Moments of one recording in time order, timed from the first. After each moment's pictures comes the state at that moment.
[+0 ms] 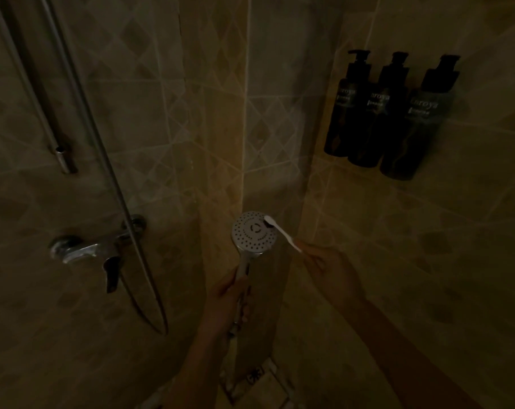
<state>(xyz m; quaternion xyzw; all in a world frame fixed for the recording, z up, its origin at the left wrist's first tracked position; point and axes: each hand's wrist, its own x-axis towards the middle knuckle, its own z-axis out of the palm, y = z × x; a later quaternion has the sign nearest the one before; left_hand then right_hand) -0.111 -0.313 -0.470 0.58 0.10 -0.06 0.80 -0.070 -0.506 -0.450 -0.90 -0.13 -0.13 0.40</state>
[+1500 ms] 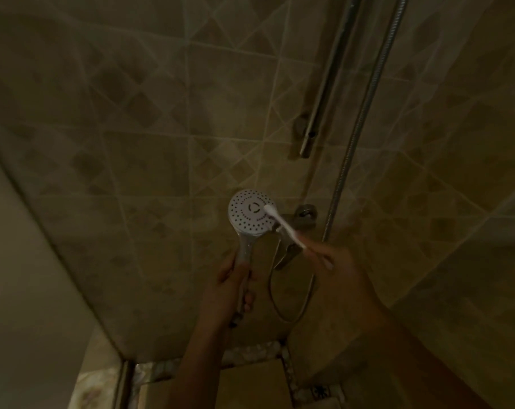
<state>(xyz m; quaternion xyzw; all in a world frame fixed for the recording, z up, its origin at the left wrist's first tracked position) -0.180 -0.024 -0.481 0.50 0.26 0.16 0.81 -0.065 -0.178 -0.454 -0.83 -0.32 0.04 0.46</state>
